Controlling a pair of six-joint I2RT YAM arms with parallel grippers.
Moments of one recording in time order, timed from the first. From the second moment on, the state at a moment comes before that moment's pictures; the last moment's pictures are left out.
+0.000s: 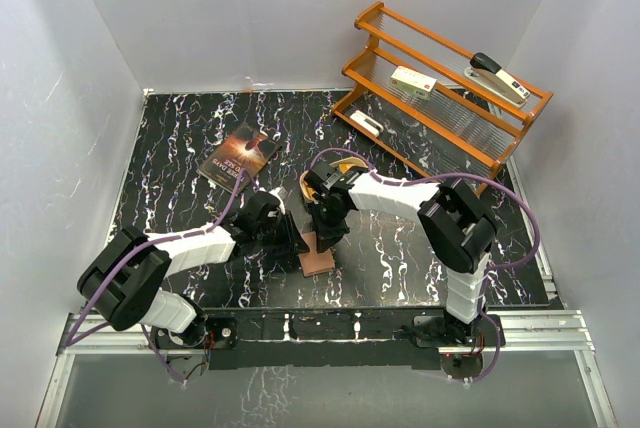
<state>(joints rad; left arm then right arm) -0.69 1.42 0.53 0.03 0.26 -0.88 0.80 1.91 1.27 -0.70 -0.27 0.56</state>
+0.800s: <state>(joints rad) -0.69 1.41 0.53 0.04 0.25 -0.89 0.81 1.85 1.24 -0.63 -0.28 0.51</state>
